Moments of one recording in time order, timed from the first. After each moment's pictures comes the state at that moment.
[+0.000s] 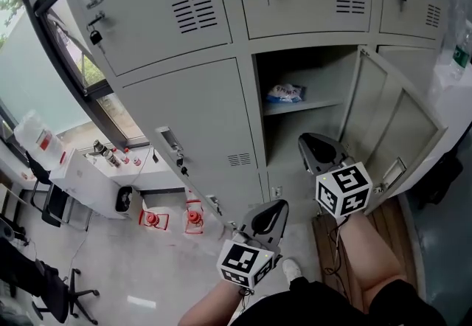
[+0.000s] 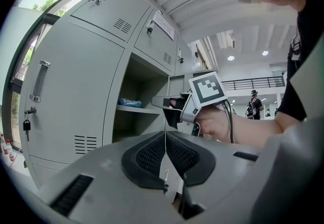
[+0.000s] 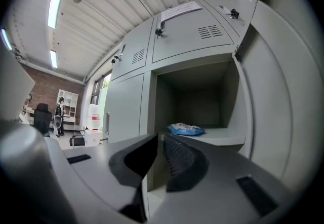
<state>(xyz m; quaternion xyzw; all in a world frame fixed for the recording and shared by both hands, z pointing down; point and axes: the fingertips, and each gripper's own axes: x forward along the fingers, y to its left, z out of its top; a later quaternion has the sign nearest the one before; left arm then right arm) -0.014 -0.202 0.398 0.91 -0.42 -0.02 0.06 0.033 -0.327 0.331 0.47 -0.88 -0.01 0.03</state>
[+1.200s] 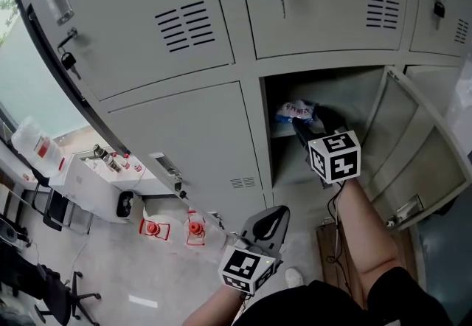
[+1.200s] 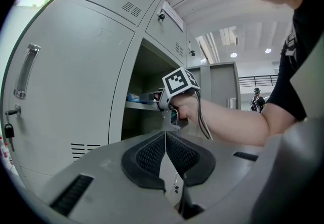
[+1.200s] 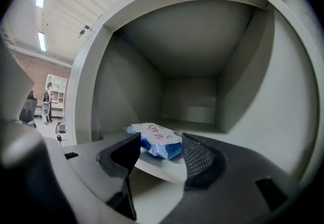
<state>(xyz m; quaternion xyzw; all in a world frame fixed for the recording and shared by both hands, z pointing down) -0.025 -0.276 0.411 0.90 -0.43 0.00 0.07 0.030 -0.484 0.335 0.51 -0.85 -0.01 0.10</state>
